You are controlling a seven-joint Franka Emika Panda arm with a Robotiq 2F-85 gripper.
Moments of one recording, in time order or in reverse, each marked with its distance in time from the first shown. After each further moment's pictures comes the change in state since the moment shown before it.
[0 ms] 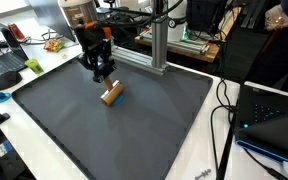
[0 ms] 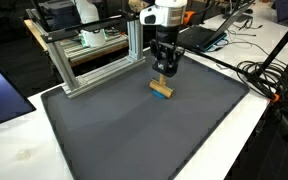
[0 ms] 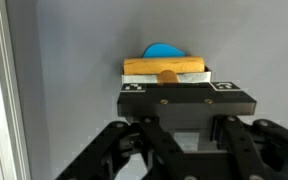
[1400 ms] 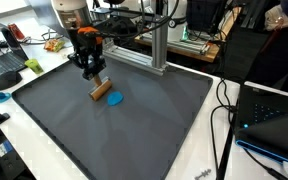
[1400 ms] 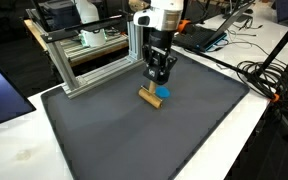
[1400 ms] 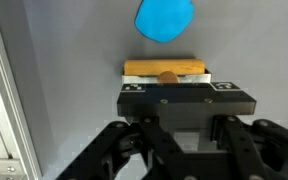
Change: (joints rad) arm 0.000 0.030 -0.047 0.026 -0.158 0.009 0.088
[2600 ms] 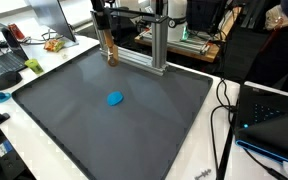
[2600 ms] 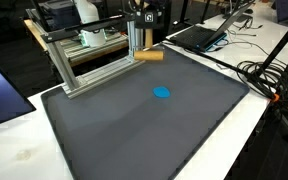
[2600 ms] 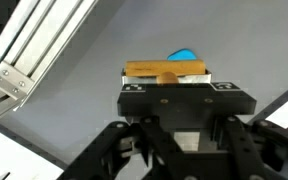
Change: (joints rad) arm -0.051 -0.449 0.085 -0.194 0.070 -0.233 -0.713
